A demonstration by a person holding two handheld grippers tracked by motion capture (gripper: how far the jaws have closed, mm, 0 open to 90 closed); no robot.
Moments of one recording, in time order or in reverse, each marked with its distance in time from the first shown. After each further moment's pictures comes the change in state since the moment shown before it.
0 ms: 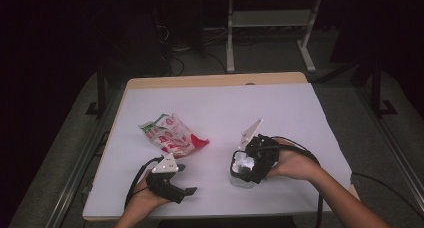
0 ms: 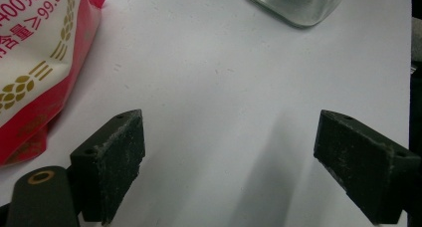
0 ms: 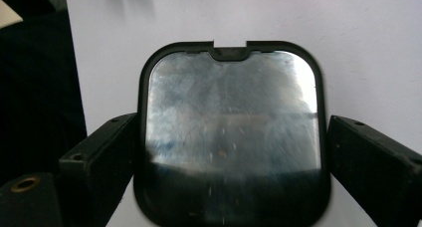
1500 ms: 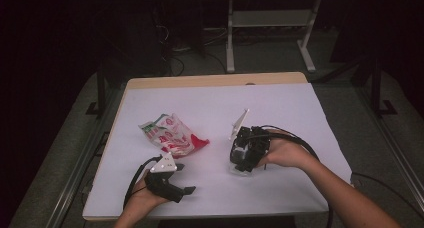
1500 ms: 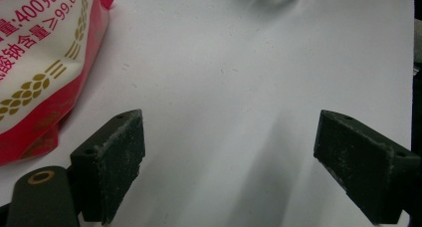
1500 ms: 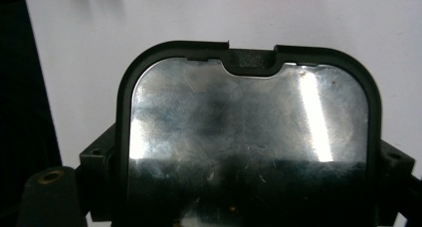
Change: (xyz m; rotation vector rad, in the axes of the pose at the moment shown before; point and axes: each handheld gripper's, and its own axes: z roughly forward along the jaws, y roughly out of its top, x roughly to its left) left arm 0.002 0.000 -0.003 -0.007 0.008 -0.004; right arm -0.012 0.033 0.008 0.125 -0.031 -0.009
